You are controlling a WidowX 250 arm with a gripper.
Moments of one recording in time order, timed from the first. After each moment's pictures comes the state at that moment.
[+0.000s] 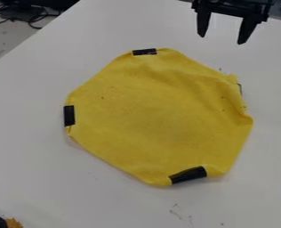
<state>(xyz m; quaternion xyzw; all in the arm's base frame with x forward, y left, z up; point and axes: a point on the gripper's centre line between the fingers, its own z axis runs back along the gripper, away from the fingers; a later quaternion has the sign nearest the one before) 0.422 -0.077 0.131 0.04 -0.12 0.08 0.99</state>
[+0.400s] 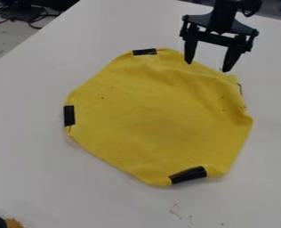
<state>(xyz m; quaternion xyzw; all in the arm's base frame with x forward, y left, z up) 0.398 -0.058 0.094 0.05 -0.07 0.11 0.99</state>
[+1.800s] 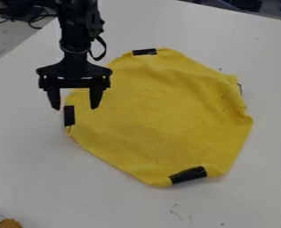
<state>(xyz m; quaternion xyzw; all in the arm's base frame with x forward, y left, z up) 0.271 0.108 0.044 0.10 -0.05 0.34 0.93</state>
